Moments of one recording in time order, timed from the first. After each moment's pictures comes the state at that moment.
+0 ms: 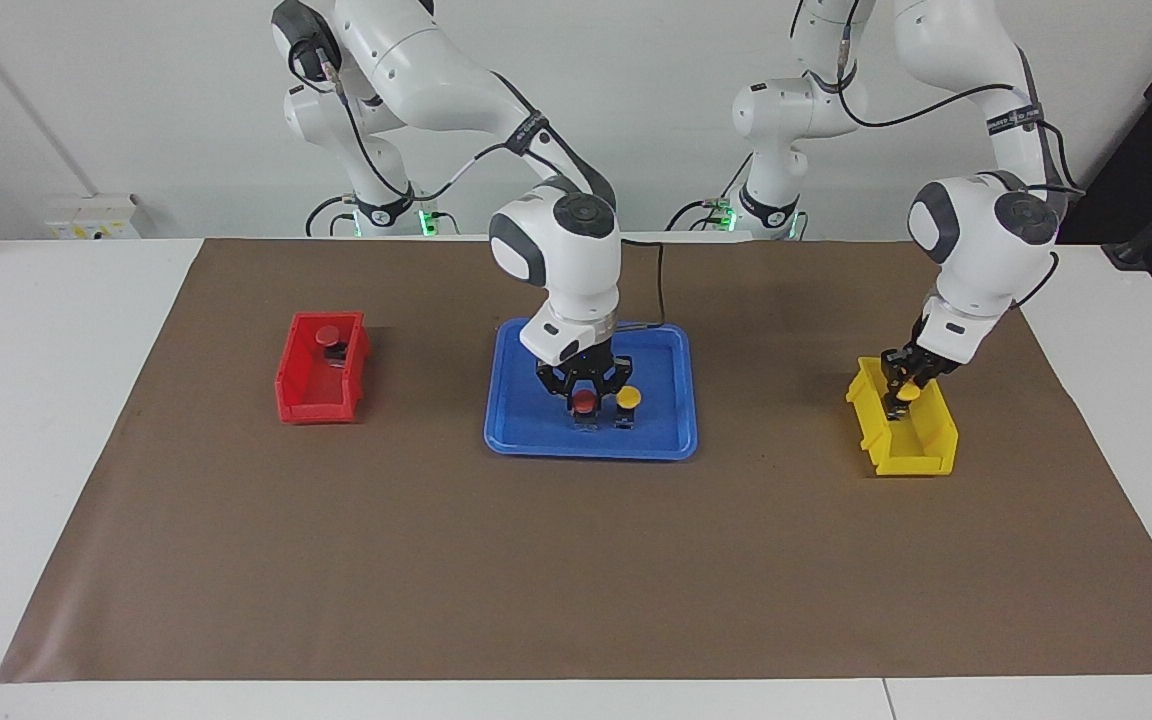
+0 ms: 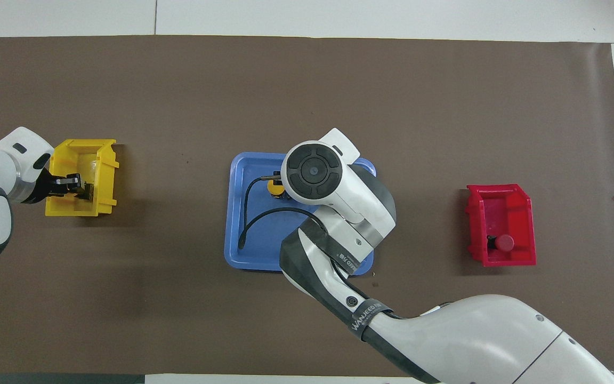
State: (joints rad) left arm 0.00 0.03 0.04 -2.21 0.05 2.28 -0.06; right arm 0.34 0.44 0.33 -1.70 -0.25 2.23 0.82
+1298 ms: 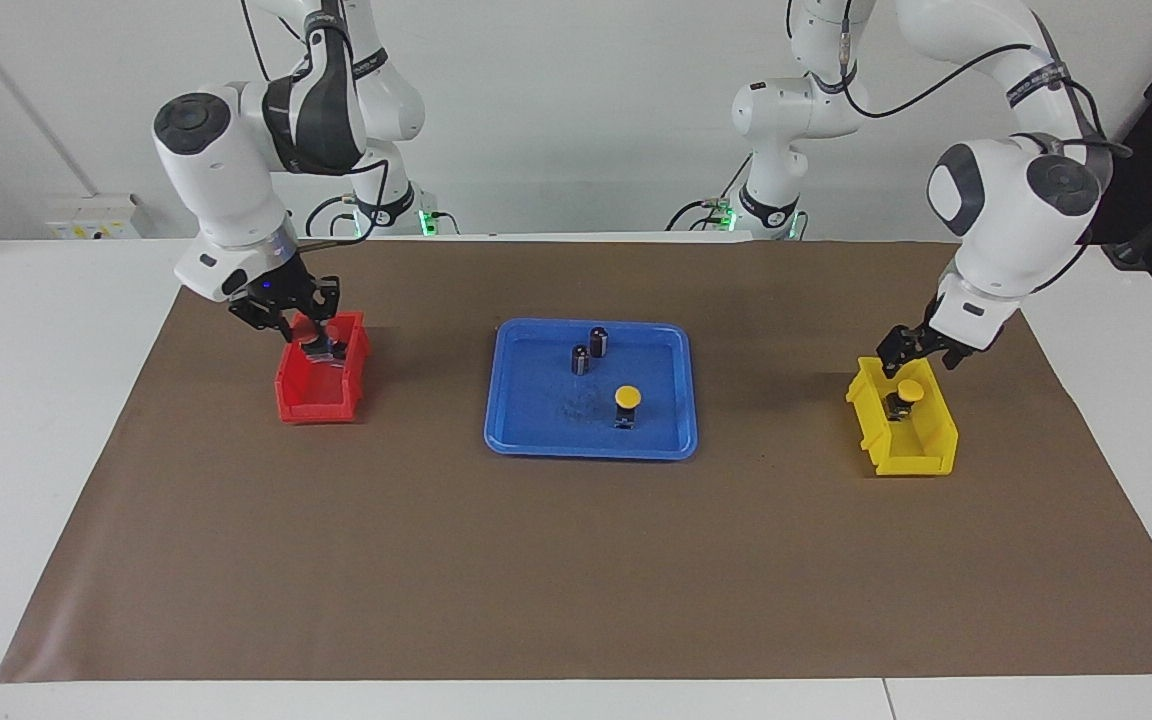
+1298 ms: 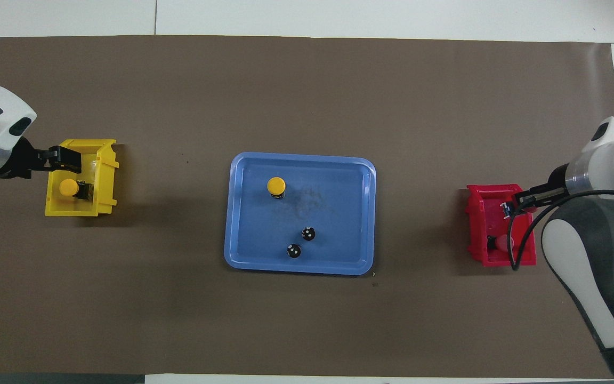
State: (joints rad) left arm -0.05 0.03 0.02 -1.87 0.05 1.87 -0.06; right arm -0.36 -0.13 0.31 -2.16 0.00 1.99 -0.25
